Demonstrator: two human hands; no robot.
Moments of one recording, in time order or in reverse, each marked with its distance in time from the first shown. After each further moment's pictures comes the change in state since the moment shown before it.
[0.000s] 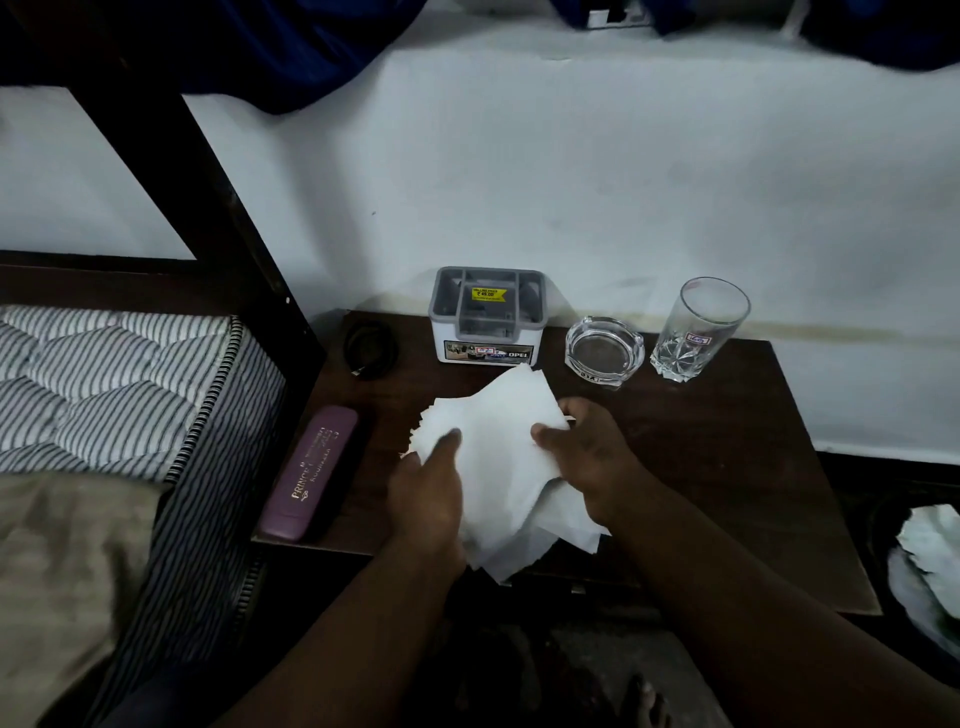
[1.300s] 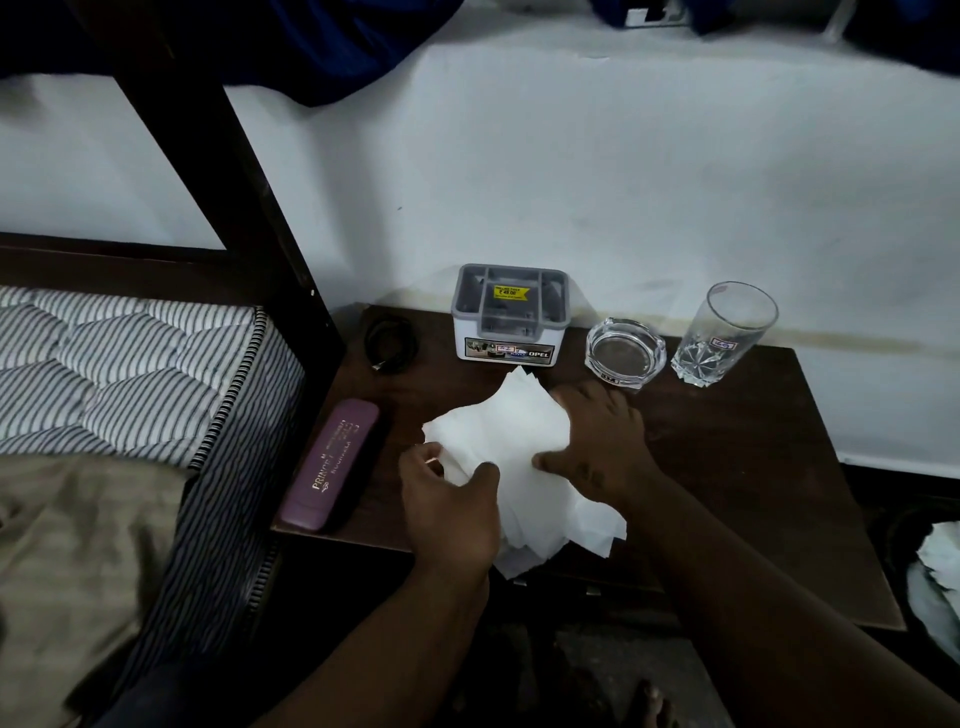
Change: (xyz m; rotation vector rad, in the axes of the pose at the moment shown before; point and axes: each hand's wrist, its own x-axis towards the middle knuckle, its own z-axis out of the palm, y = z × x) left_hand -0.018 -0.017 -0.011 0.118 0.047 0.254; right_hand -0.003 -0.012 -0.006 -1.047 -0.026 -0.401
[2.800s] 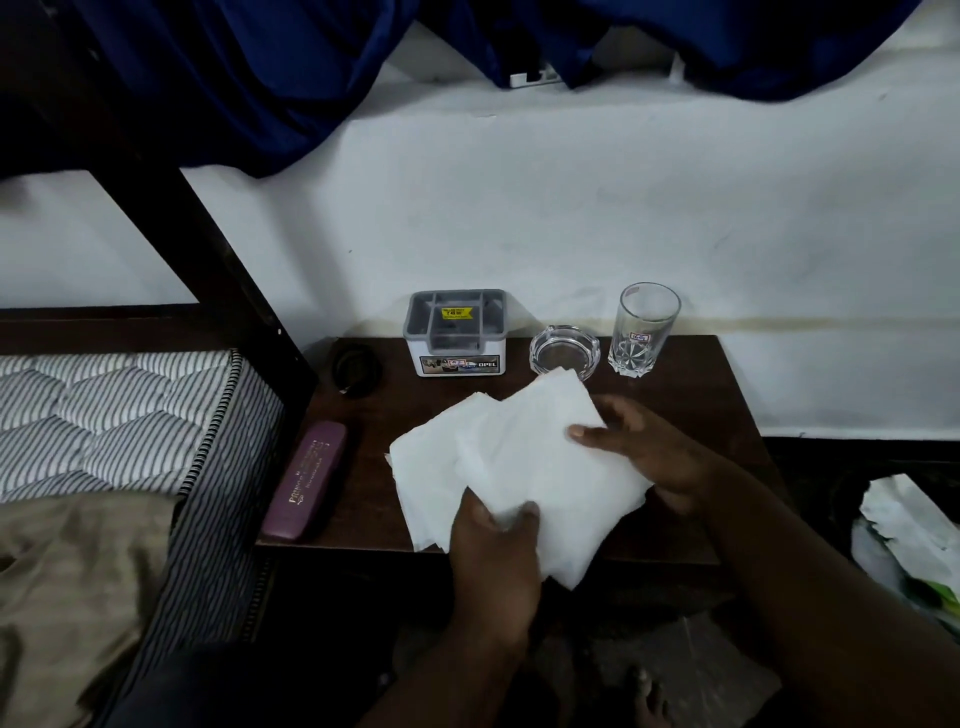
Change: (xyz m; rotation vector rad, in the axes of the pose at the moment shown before) left_hand -0.093 -0.010 0.029 -0.077 -0.215 0.106; right_hand -0.049 0.099 -0.032 1.284 -0.212 0.086
